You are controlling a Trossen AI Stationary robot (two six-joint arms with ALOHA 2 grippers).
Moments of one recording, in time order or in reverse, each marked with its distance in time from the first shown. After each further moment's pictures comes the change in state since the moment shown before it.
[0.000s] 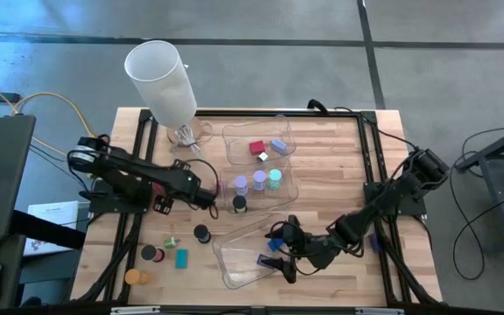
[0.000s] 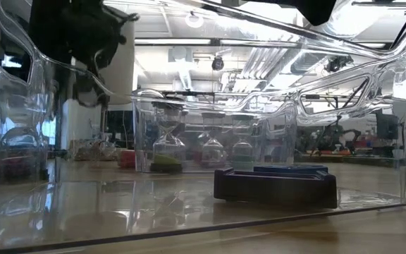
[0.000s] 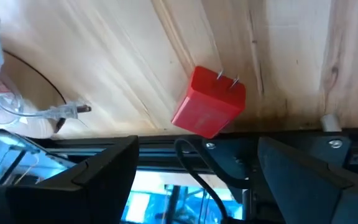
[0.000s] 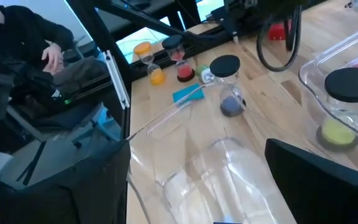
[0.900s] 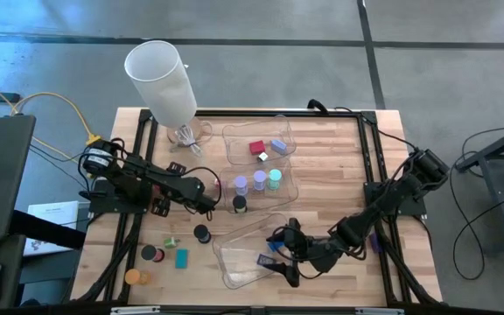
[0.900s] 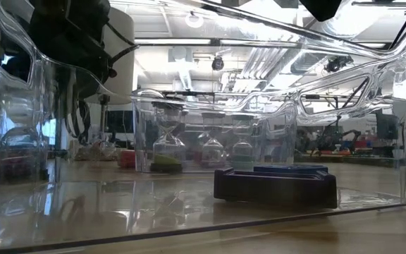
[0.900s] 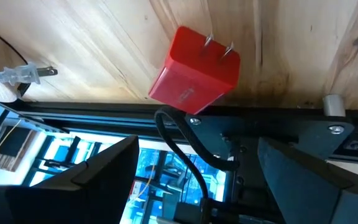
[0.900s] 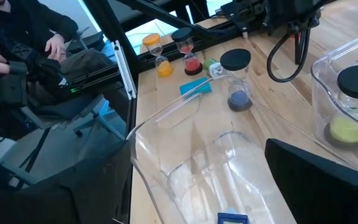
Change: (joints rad) left arm -0.023 0.135 -0.032 -0.055 0.030 -0.128; right arm 0.022 0.001 0.000 -0.006 -0.009 -0.029
